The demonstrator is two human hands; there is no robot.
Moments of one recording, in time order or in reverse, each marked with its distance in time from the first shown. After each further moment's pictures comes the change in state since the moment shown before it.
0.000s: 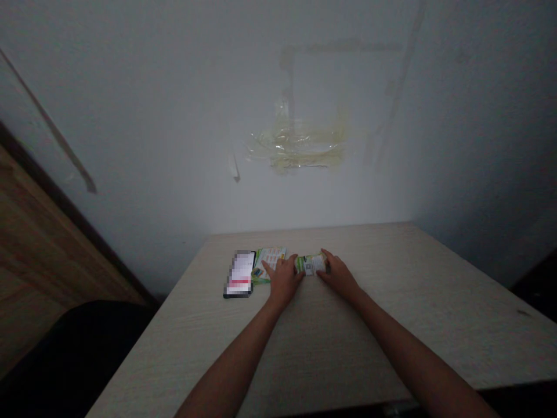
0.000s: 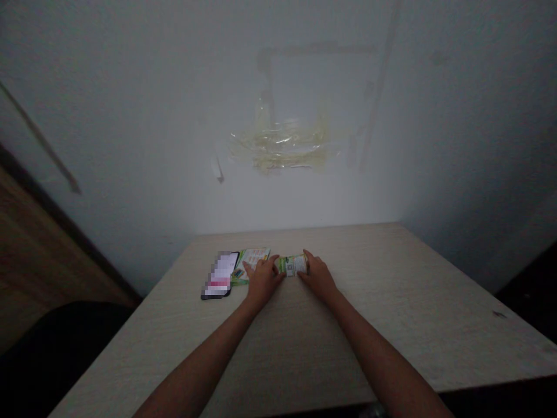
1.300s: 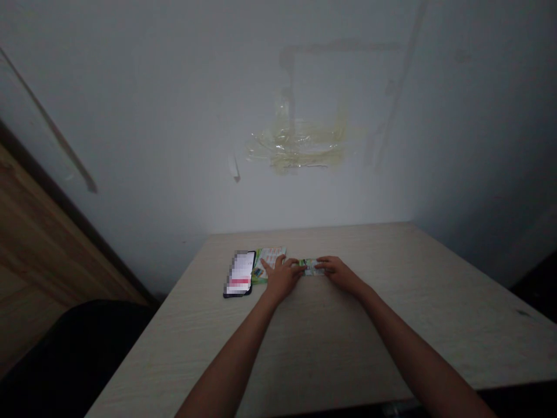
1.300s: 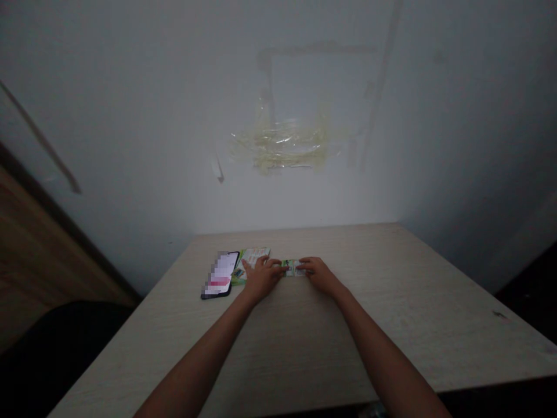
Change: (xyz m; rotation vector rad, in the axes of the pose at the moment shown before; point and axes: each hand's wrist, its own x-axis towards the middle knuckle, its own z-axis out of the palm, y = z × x) left_hand 0.005 -0.012 -0.009 0.079 -0.153 0.179; right_hand 0.010 0.028 -0.003 0.106 -0.182 -0.181
